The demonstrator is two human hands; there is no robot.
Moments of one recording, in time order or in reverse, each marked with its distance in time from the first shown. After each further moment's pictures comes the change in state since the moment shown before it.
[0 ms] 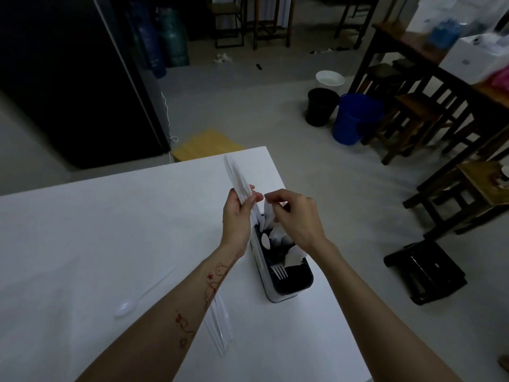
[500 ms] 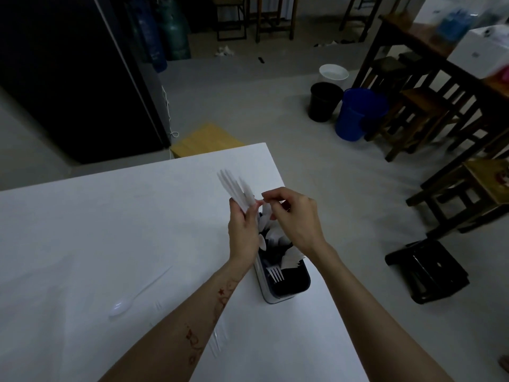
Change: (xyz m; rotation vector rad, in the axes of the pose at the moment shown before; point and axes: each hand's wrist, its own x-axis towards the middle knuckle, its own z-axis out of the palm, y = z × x) left_hand -0.016 -0.021 0.017 0.119 0.090 -0.012; right_hand 0.001 0.006 -0.001 0.200 0.013 0.028
